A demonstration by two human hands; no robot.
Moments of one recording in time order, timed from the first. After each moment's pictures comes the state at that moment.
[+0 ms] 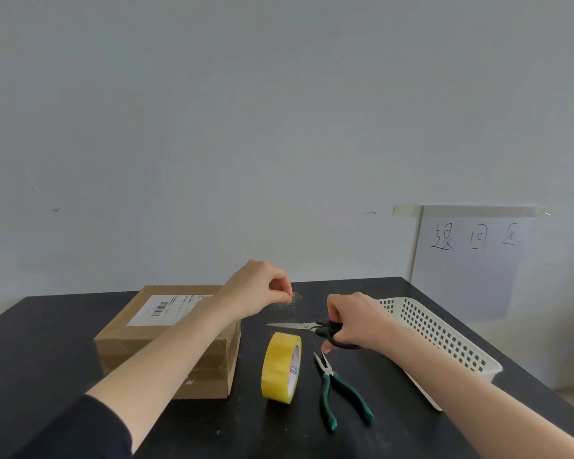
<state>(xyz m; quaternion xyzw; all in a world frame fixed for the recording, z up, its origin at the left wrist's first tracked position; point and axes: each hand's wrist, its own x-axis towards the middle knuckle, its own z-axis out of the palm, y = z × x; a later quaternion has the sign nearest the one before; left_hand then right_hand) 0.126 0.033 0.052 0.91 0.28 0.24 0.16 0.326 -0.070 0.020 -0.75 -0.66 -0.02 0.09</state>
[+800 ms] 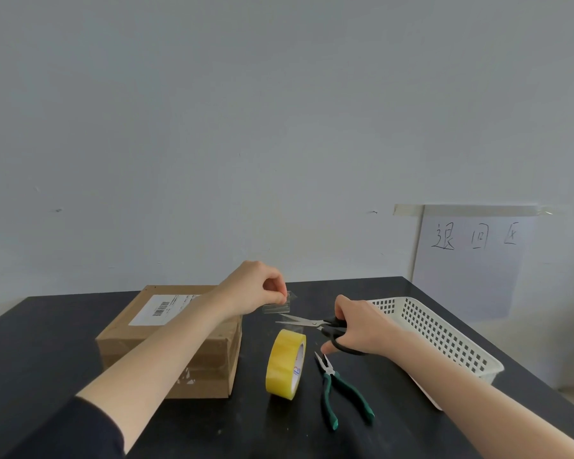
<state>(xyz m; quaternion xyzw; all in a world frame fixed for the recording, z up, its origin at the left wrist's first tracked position) 0.119 0.037 0.052 0.91 0.29 0.24 0.18 0.329 -0.078 0.010 -0.76 -0.64 0.02 0.12</state>
